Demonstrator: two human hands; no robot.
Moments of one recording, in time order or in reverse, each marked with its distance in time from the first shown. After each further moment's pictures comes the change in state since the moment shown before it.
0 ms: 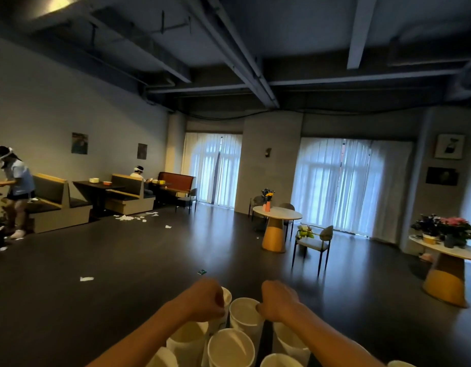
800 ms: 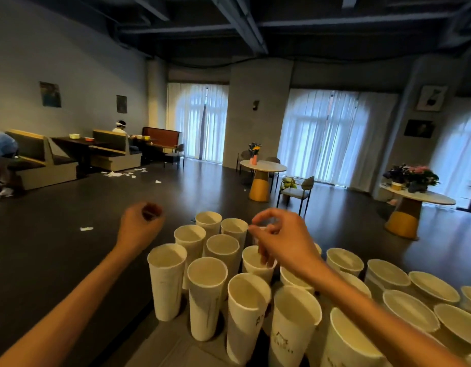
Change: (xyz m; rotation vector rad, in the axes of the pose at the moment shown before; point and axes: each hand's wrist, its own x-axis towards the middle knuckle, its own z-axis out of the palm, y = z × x) left_hand -0.158 -0.014 -0.046 -0.503 0.645 -0.211; right_hand -0.235 -0.029 -0.063 0.867 0.315 -0.107
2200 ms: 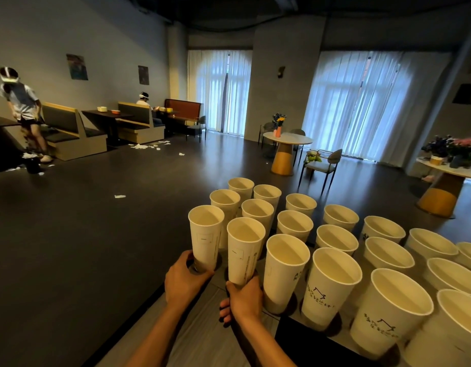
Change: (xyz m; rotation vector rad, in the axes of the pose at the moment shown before) left_hand -0.148 -0.137 0.059 0.191 -0.086 -0.285; right_hand -0.080 0.116 0.238 0.320 0.057 0.714
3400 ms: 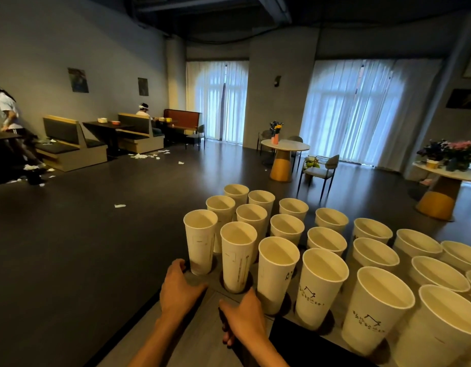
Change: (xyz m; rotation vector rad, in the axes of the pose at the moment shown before) left_hand -0.025 0.012 -0.014 -0.014 0.005 -0.120; right_hand -0.023 0.007 -0.019 -0.247 -0.071 0.046
